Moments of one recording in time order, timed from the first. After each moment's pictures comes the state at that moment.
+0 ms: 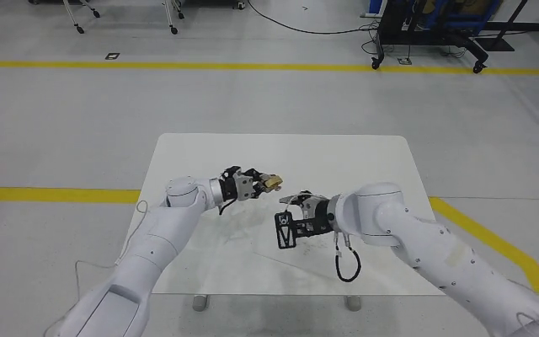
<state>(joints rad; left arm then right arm) 0.81 -1.33 -0.94 -0.82 -0.79 0.25 -0.99 -0.93 -0.91 0.77 -1.93 -1.18 -0.81 0.77</state>
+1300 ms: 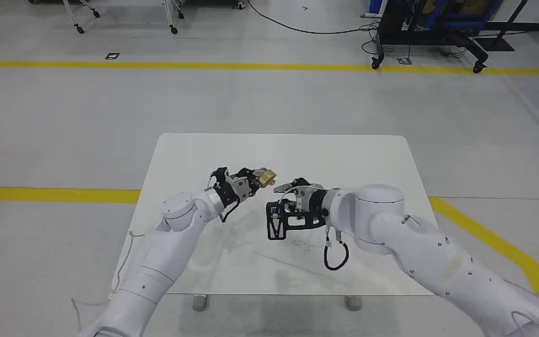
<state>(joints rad) 1.05 -1.29 -1.07 -1.18 -0.77 0.22 -0.65 -0.96 -0.93 0.79 -2.06 -1.49 -0.67 0.71</state>
